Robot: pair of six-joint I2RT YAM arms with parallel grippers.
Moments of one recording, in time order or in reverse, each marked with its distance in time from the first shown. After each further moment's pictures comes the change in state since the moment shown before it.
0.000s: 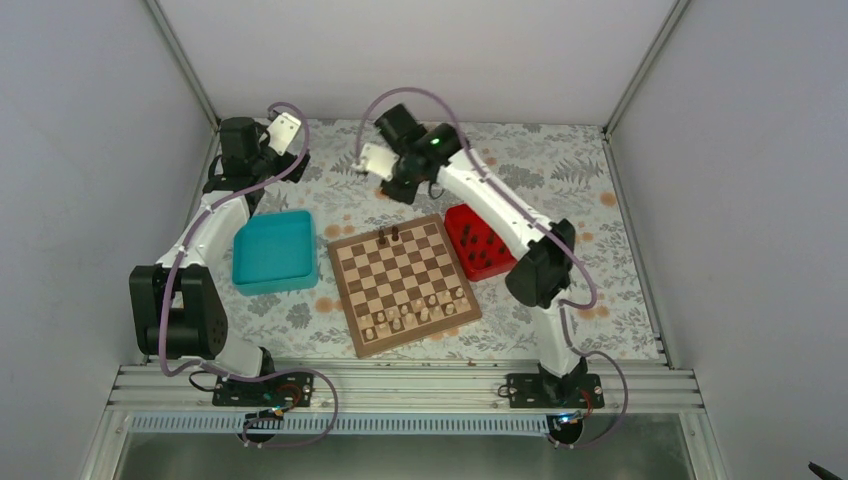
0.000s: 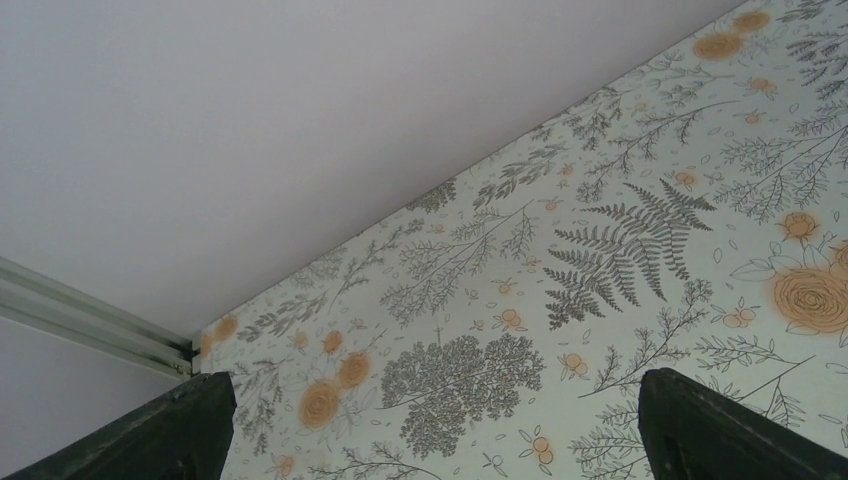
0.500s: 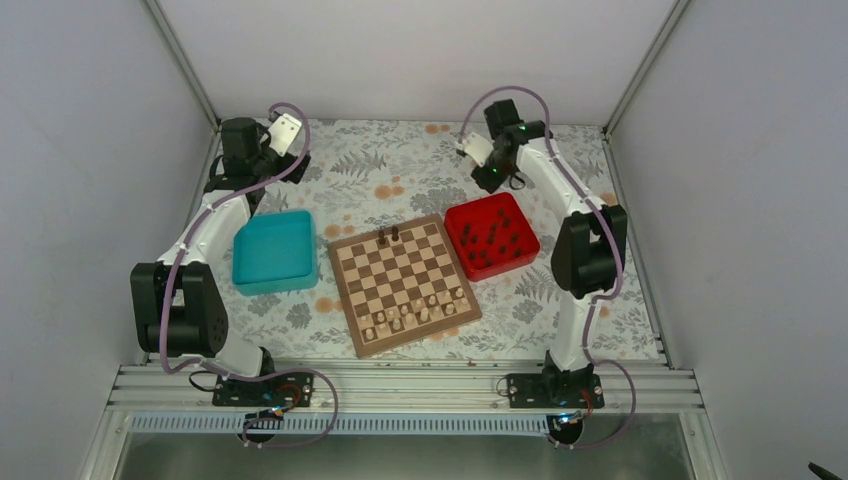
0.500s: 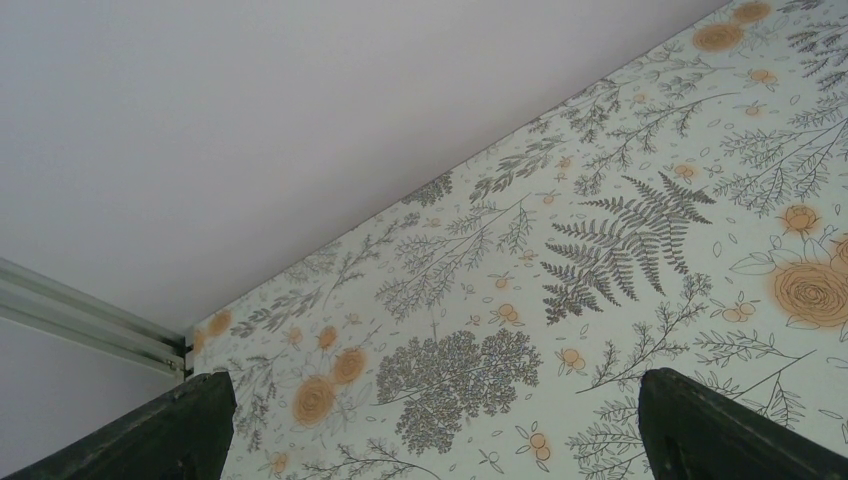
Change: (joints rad) left arm 0.000 0.011 0.000 0.000 0.000 0.000; right arm -0.459 -0.104 -0.468 0.185 -0.077 -0.010
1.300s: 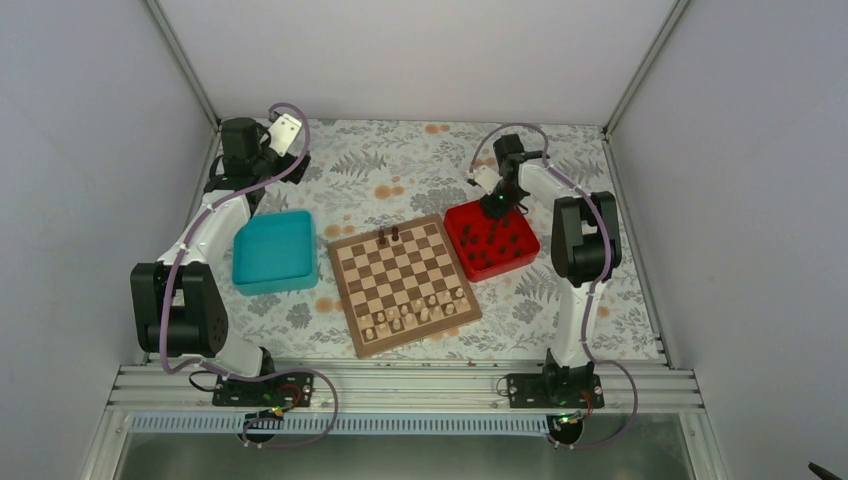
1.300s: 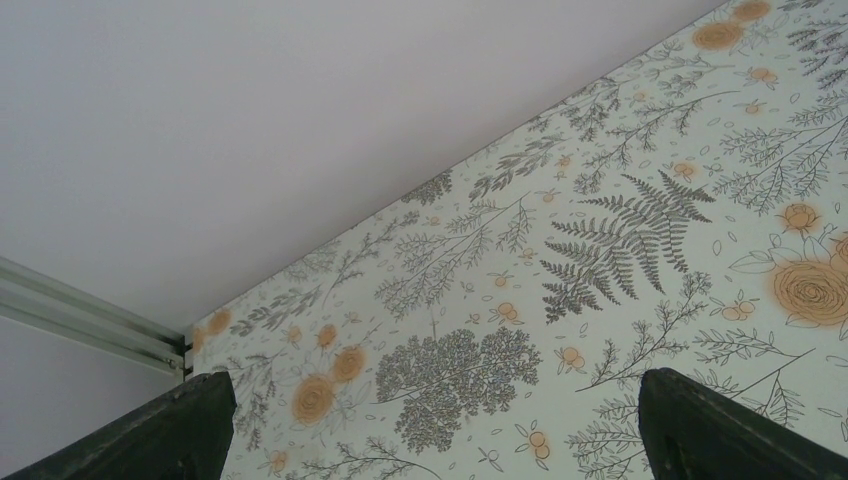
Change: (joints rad) left arm 0.000 0.000 0.000 -0.003 0.000 0.000; right arm -0.071 0.088 -0.214 0.187 -0.037 0.011
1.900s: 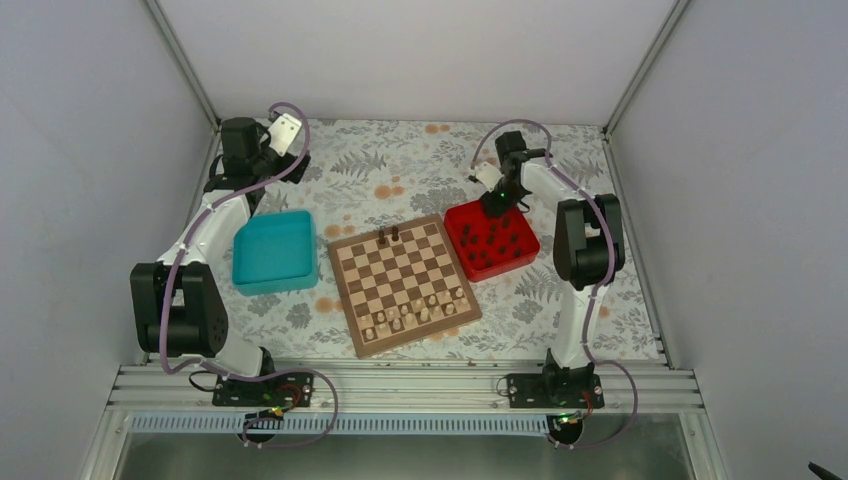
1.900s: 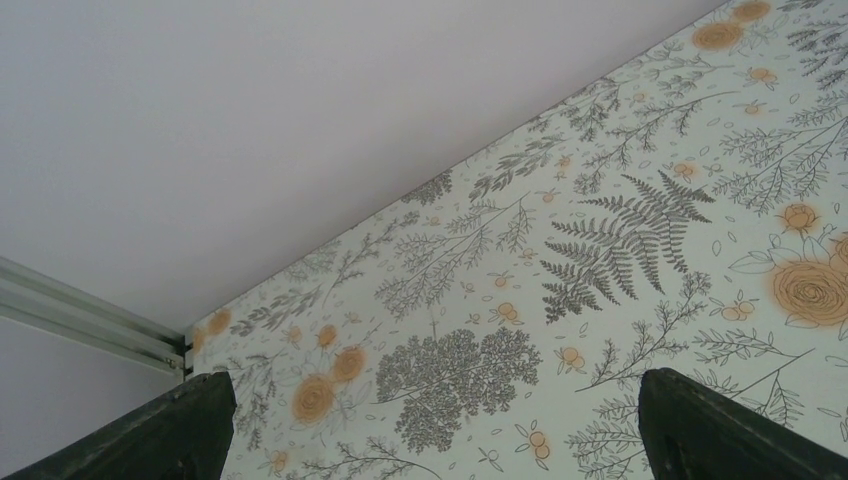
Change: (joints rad) left arm 0.000 0.000 0.005 -0.003 0.000 0.000; right arm 0.000 -0.032 0.000 -0.006 0.001 0.006
